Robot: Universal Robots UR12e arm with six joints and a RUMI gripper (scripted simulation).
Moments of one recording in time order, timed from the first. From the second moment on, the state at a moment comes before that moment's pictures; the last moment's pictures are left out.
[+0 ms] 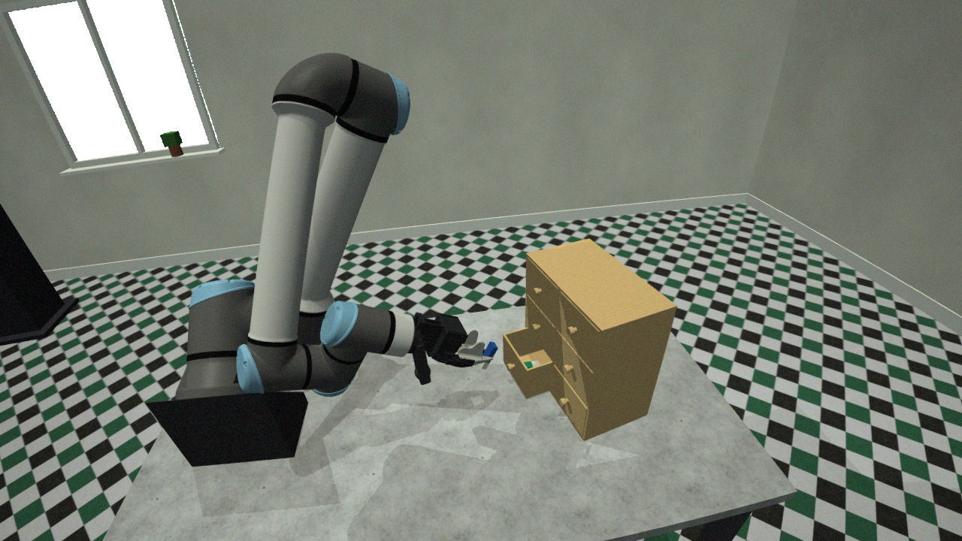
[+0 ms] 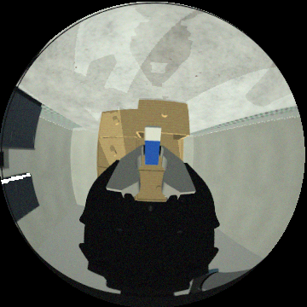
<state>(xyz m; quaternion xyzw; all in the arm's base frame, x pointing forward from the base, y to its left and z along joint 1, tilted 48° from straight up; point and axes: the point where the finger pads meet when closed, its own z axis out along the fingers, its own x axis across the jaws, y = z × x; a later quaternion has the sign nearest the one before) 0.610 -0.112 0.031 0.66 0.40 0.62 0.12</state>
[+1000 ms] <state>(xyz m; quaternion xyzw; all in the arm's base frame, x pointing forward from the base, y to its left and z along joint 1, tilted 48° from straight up) 0.677 -0.114 0.043 0.66 0.40 0.62 0.12</state>
